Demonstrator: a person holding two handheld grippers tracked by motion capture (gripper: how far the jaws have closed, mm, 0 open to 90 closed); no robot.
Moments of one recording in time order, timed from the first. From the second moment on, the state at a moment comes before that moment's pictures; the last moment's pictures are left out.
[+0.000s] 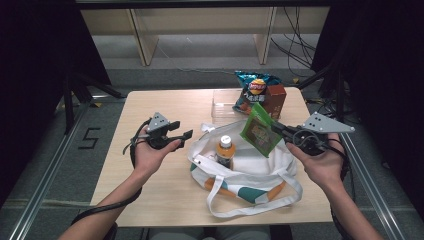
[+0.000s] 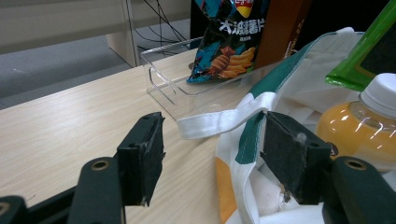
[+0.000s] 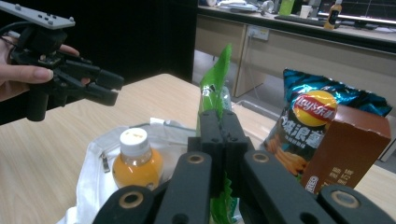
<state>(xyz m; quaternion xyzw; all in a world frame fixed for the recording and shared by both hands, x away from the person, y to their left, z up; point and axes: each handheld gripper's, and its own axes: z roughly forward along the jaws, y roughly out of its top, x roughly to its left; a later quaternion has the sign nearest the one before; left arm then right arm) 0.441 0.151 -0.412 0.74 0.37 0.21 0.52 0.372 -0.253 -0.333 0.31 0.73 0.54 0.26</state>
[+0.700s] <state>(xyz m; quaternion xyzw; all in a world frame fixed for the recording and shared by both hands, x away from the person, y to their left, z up) 0.441 0.151 -0.412 0.74 0.37 0.21 0.52 0.382 -0.254 -0.312 0.31 0.72 0.56 0.28</state>
